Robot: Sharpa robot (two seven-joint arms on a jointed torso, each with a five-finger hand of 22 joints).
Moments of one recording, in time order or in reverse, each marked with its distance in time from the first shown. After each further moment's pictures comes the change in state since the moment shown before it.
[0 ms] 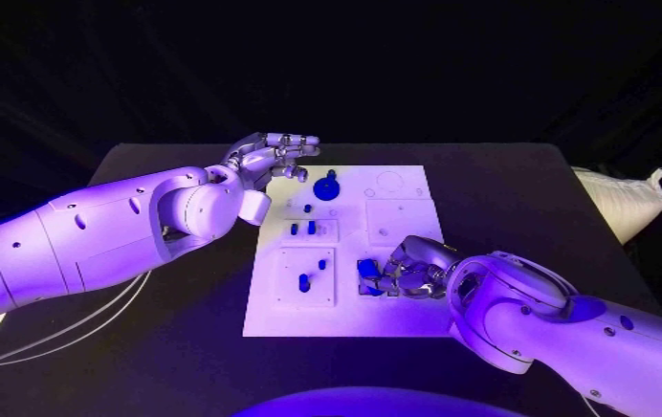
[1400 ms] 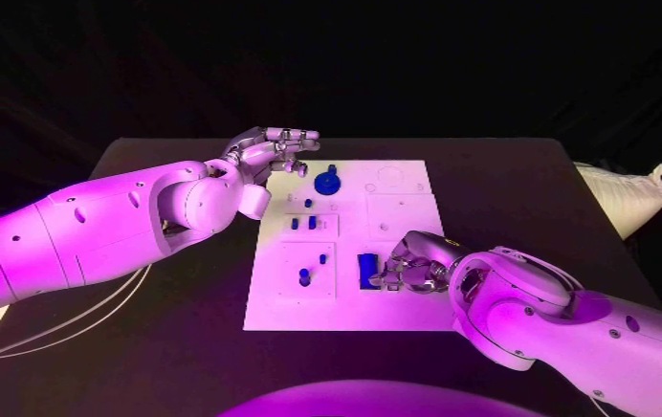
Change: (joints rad) left arm 0.000 -0.003 0.000 -0.001 -0.001 0.001 -0.003; left_hand 0.000 0.000 -0.003 0.003 0.000 0.000 0.000 0.000 0.000 0.000 0.000 0.000 0.000 0.000 0.000 0.000 -0.001 0.000 0.000 0.000 0.000 -0.001; right arm -0.001 -0.009 -0.002 0.011 -0.066 0.017 0.000; right_hand 0.110 0.055 -0.036 -0.148 -0.379 0.025 -0.015 -0.012 0.062 0.009 -0.009 -0.043 0.005 0.003 -0.011 -0.002 0.000 0.000 0.007 -0.007 0.000 0.006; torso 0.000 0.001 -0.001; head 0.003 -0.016
